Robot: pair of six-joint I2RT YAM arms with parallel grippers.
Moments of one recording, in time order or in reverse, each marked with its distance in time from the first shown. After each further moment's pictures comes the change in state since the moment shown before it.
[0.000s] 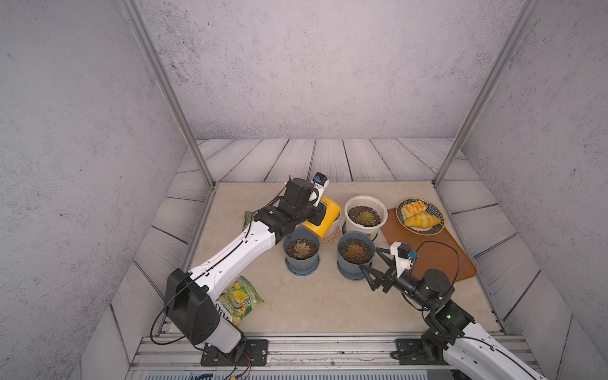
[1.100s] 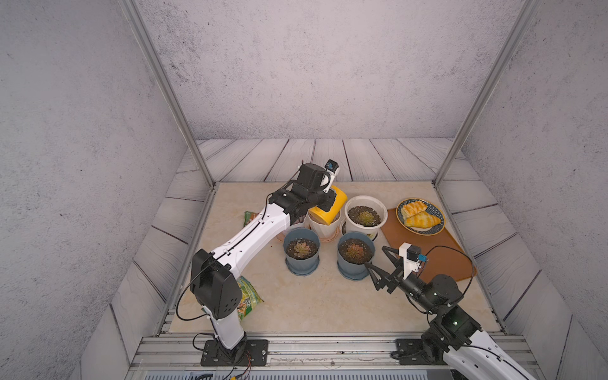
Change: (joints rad) left arm 0.000 0.220 0.304 -0.089 -0.020 0.061; right arm 0.000 -0.100 0.000 -0.044 0.065 0.012
